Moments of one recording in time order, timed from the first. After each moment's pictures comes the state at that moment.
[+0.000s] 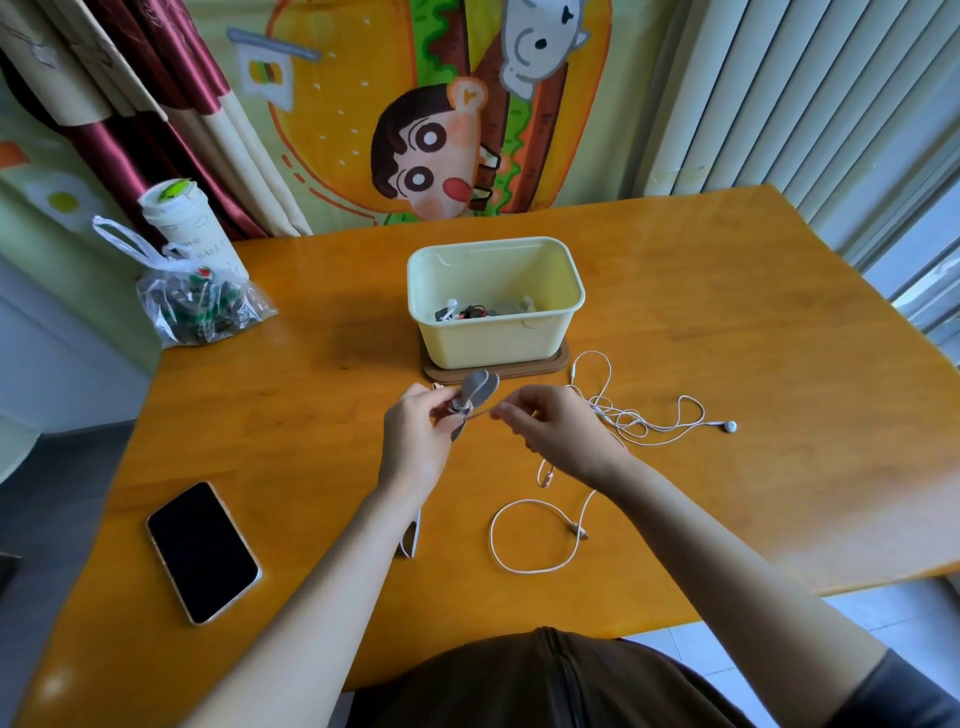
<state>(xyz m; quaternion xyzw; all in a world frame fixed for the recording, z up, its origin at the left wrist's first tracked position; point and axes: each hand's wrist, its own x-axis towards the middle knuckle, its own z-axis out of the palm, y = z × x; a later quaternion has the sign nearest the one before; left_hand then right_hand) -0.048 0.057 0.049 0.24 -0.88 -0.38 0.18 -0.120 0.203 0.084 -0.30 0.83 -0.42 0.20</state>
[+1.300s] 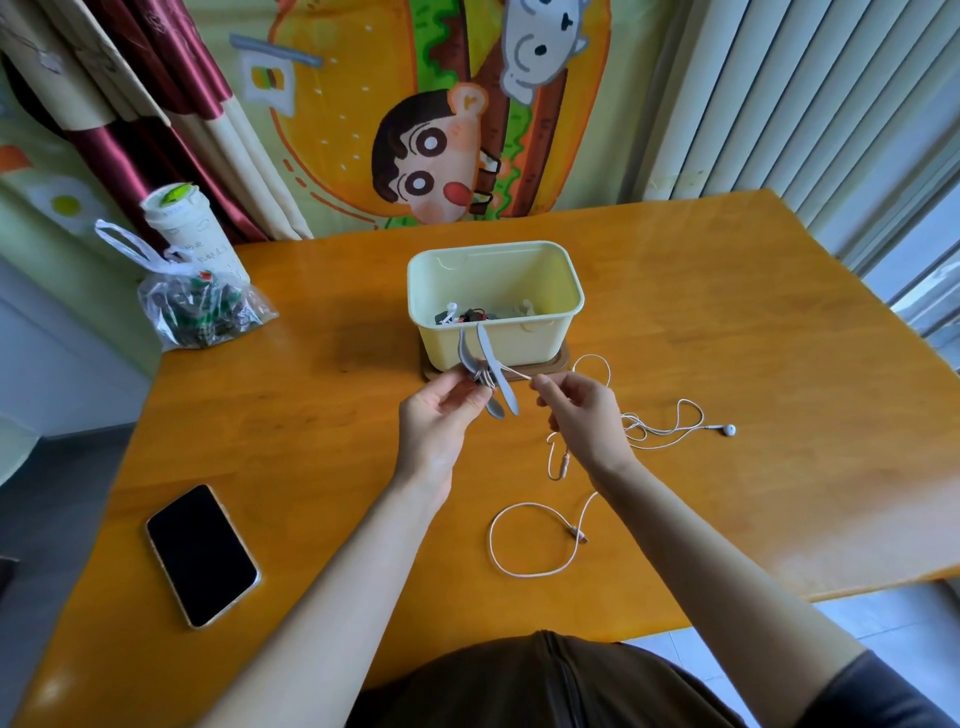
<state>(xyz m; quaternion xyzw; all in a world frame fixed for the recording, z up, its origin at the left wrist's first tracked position) -0.054 0.080 0.069 0.25 -0.60 -0.74 0.18 -0.133 0.206 0.065 -0.11 0.79 -0.59 0.13</state>
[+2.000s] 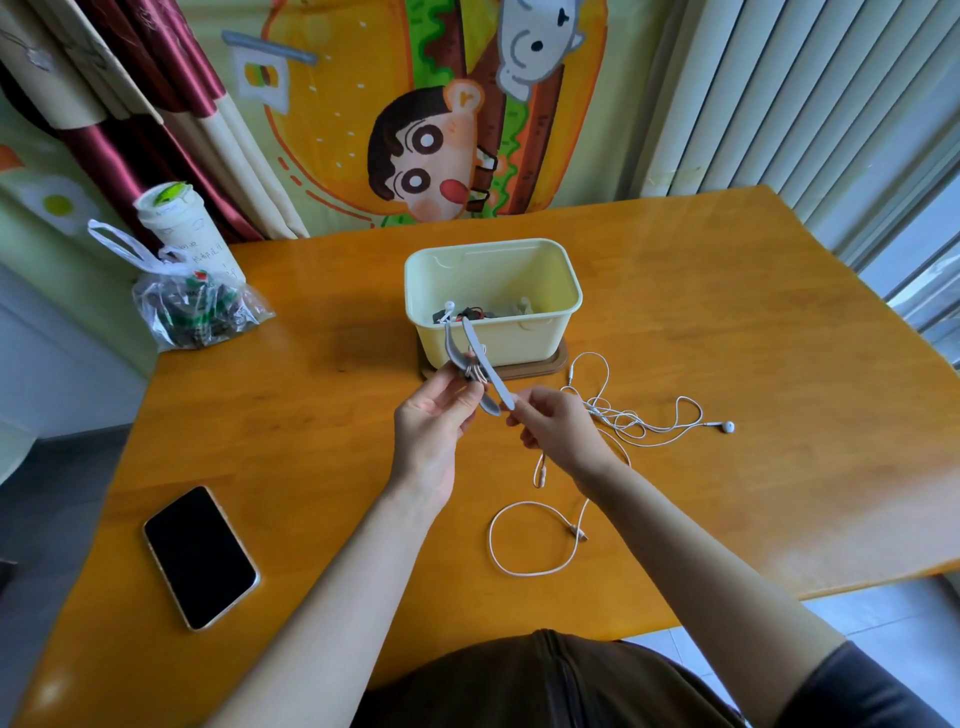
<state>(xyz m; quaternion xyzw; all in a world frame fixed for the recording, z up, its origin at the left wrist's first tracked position) -0.054 0.083 0.068 0.25 -0.51 -0.80 0.19 -0.126 0.197 0.061 -0.17 0.78 -0.56 0.24</state>
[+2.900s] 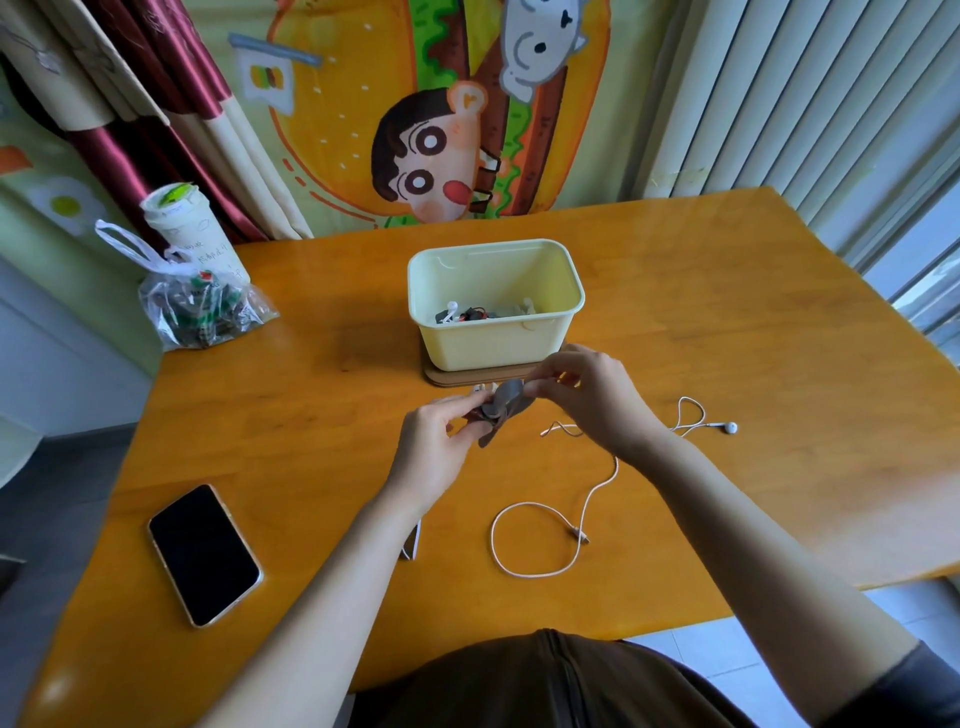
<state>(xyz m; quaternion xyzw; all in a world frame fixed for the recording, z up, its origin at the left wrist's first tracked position) -0.042 0.067 0.056 0.13 -0.84 -0.50 0.17 -0.149 0.217 0.101 -0.33 0.85 -0.40 0.10</state>
